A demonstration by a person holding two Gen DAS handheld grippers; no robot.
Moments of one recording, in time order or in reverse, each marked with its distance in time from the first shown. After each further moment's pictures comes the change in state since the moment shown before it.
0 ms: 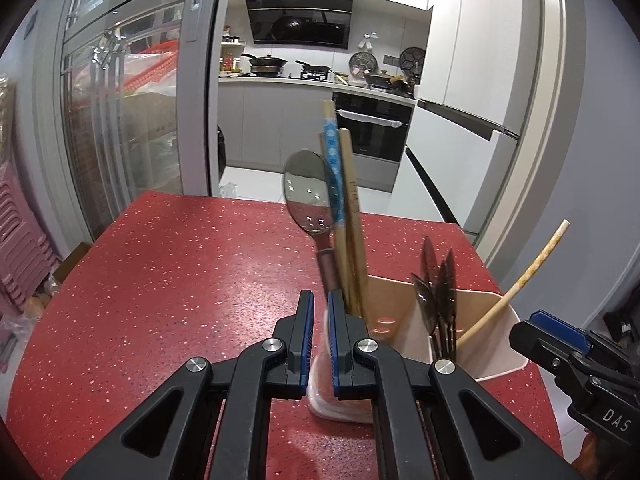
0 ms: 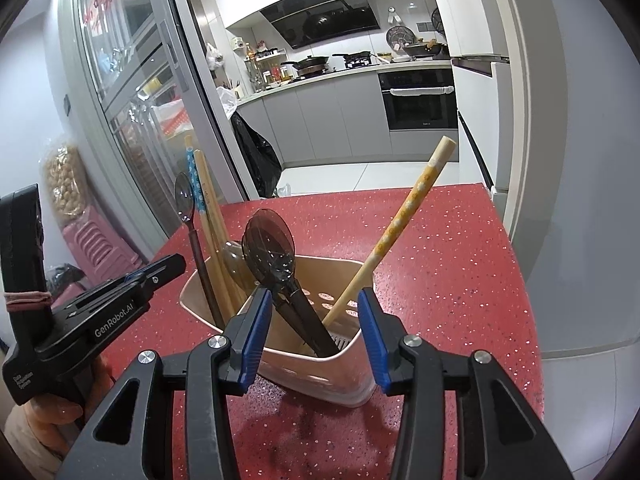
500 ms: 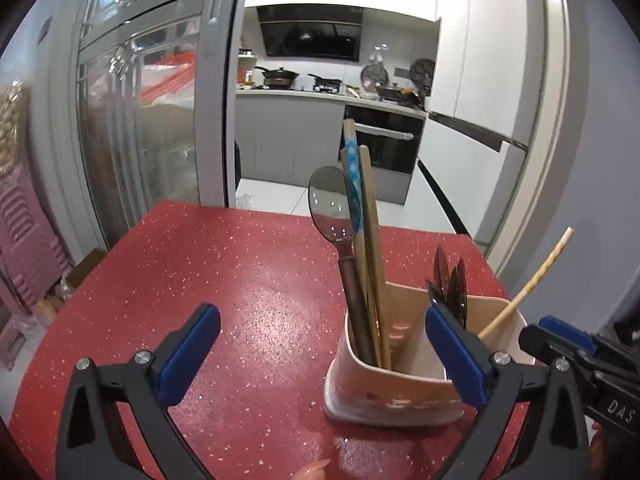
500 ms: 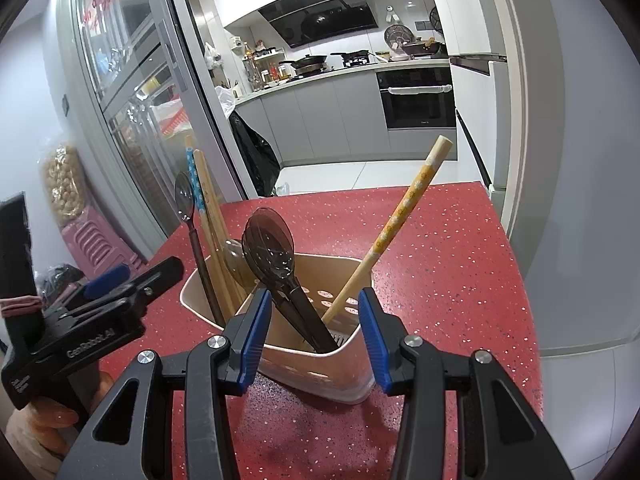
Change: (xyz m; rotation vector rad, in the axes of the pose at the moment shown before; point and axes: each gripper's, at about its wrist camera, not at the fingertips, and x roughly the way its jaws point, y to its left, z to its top) left arm -0.007 0.005 -0.003 0.005 -0.039 0.036; right arm -0.001 0.000 -0.001 0.002 0.006 -0.005
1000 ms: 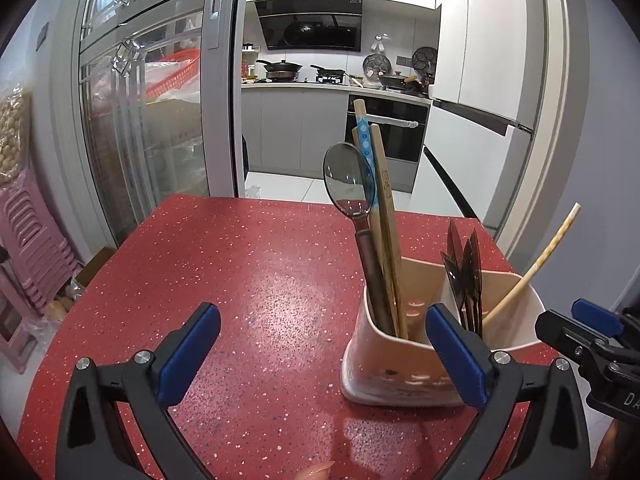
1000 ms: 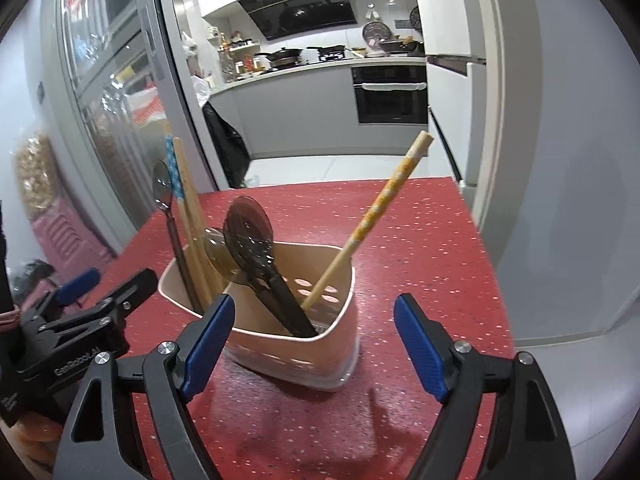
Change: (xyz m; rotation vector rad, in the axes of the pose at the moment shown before) left arm -0.001 0.011 -0.012 0.021 0.026 0.035; right arm -0.008 0.012 -0.007 -0.008 0.025 -0.148
